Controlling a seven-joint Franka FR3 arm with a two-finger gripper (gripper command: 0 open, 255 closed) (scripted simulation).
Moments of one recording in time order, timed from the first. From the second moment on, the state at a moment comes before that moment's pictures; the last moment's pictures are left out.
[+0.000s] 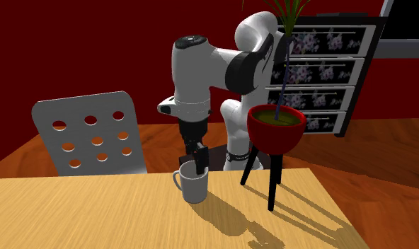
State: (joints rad) arm 0.07 -0.41 0.53 -2.21 0.16 1.80 0.56
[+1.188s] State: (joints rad) arm 0.07 -0.29 0.62 -2.25 0.13 1.96 0.65
